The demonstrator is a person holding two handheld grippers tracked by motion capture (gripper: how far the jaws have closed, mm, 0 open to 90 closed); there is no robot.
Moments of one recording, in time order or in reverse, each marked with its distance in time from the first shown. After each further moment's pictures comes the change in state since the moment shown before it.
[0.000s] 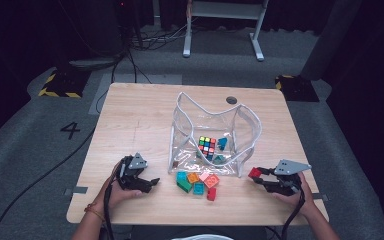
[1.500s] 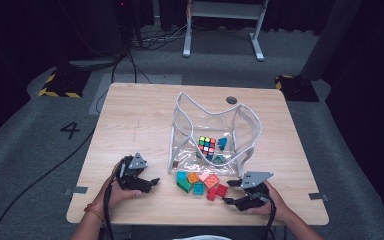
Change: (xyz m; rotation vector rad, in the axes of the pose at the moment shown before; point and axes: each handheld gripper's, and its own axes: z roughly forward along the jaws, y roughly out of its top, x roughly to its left) left arm 0.000 0.000 0.000 0.000 0.000 0.000; right arm 0.069 0.016 0.066 0.065 0.248 -0.112
